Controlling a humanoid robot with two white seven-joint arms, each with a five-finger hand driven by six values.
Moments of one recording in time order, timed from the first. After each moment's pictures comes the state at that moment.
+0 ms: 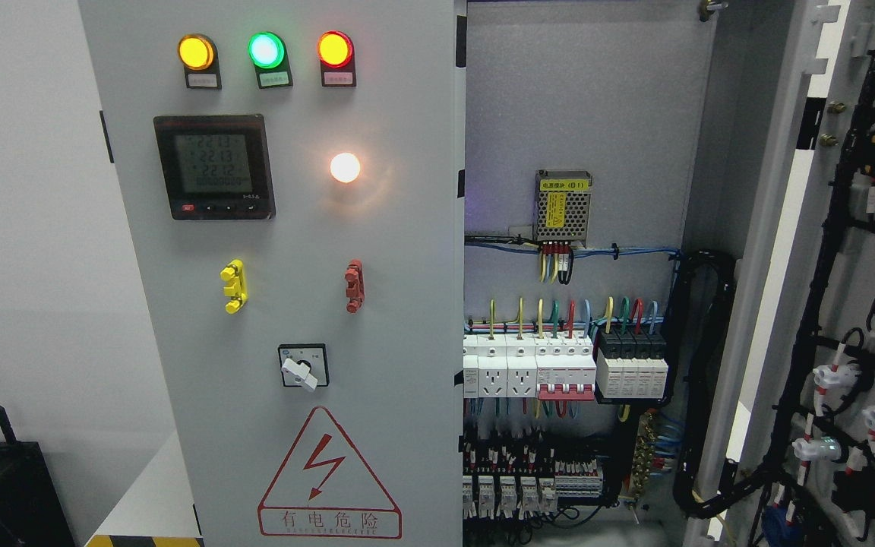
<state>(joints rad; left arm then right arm) 0.09 -0.04 0.00 -0.08 0.00 -0.09 -0.18 0.89 -0.06 0.15 -1.55 0.05 -0.39 0.05</state>
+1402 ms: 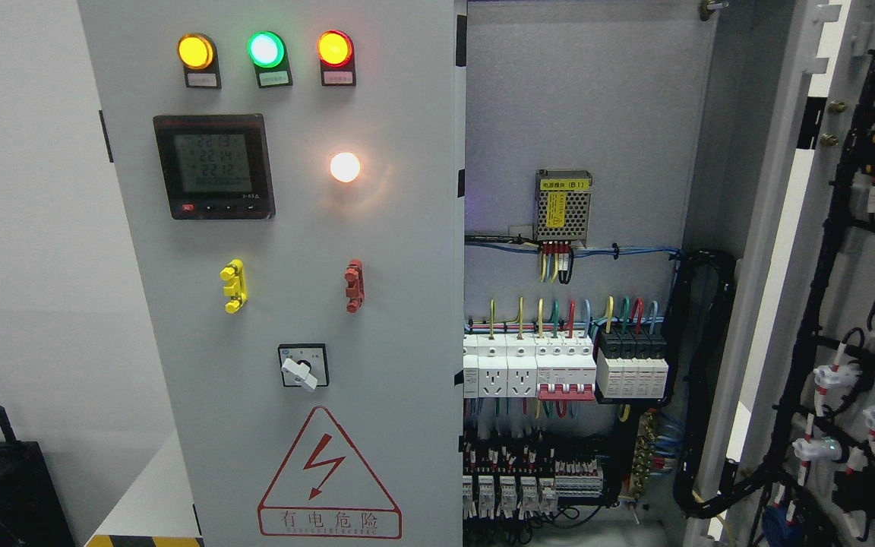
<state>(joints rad) 0.09 -0.04 0.00 -0.08 0.00 -0.09 -0.18 0.60 -0.12 0.28 -1.79 0.05 -0.58 0.05</state>
